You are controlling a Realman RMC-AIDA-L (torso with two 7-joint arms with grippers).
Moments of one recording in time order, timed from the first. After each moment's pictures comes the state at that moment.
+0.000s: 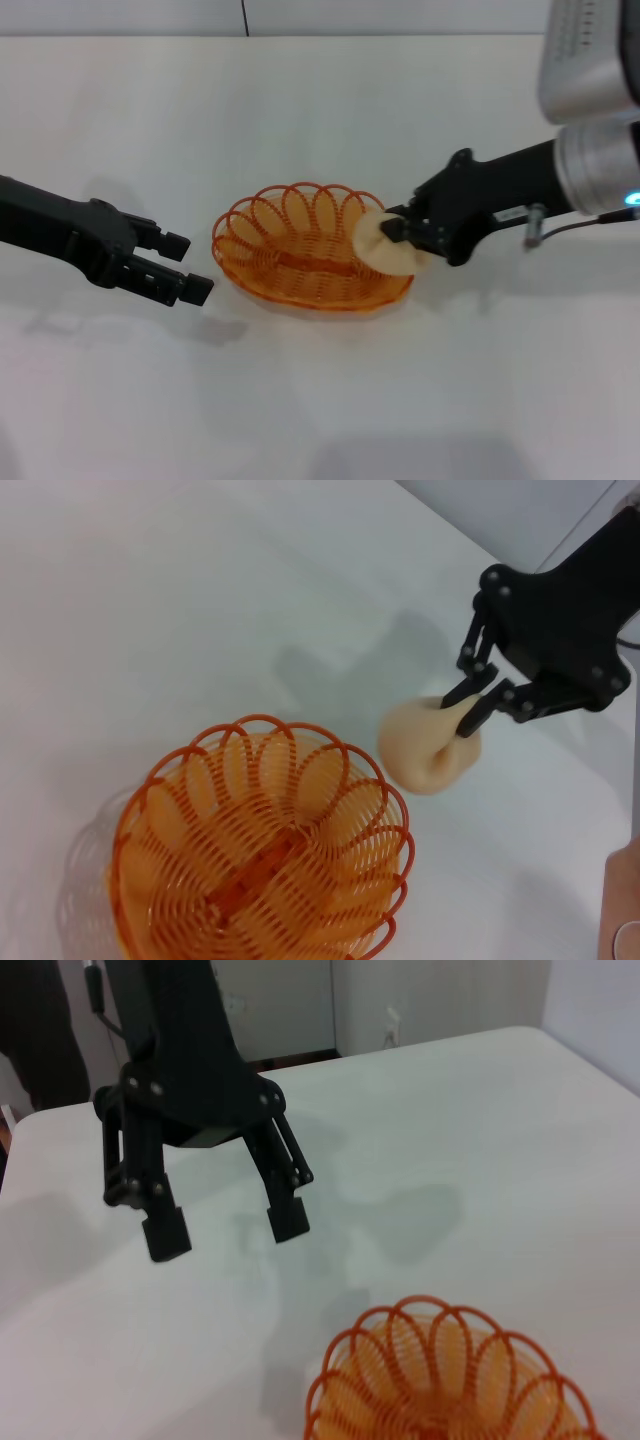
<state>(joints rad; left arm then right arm) -0.57 -1.94 0.92 1.04 2.16 1.90 -2.06 0.48 2.02 -1.53 -1.45 -2.04 -1.34 2.12</state>
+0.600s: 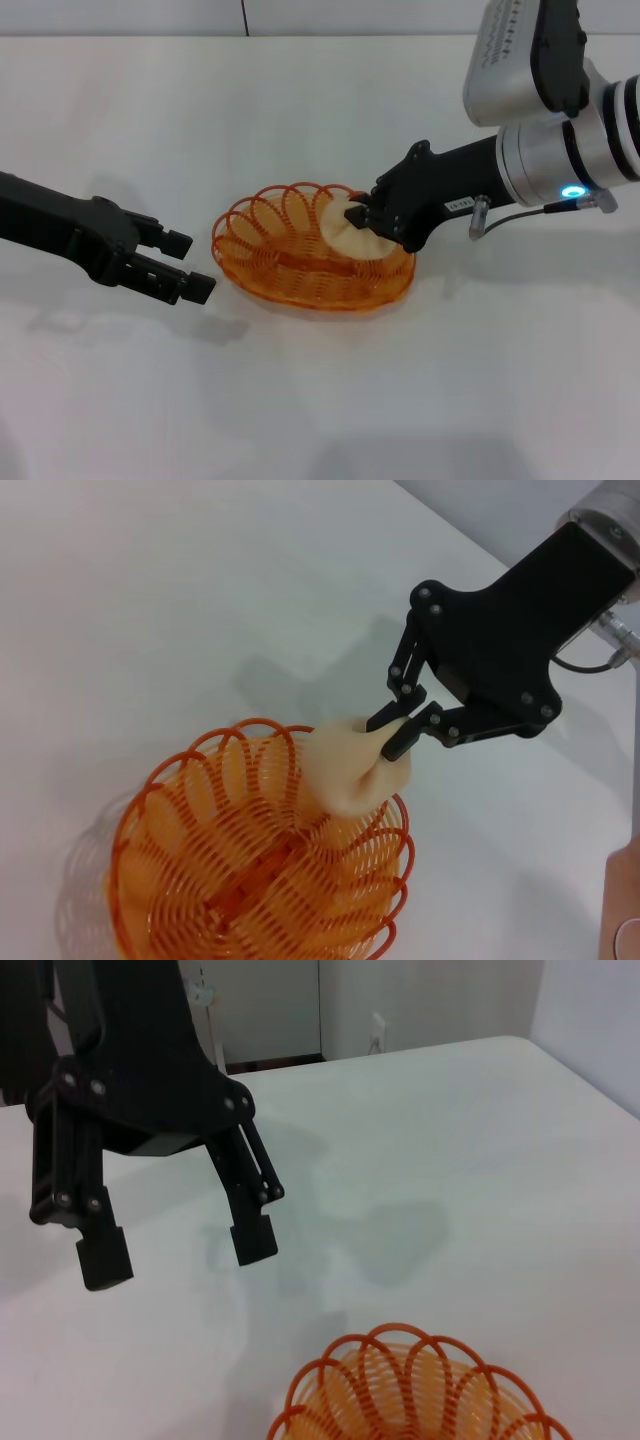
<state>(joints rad) -0.57 -1.94 0.92 1.04 2.16 1.90 -2.06 0.56 2.02 -1.63 -1.32 -2.03 -1.17 2.11</state>
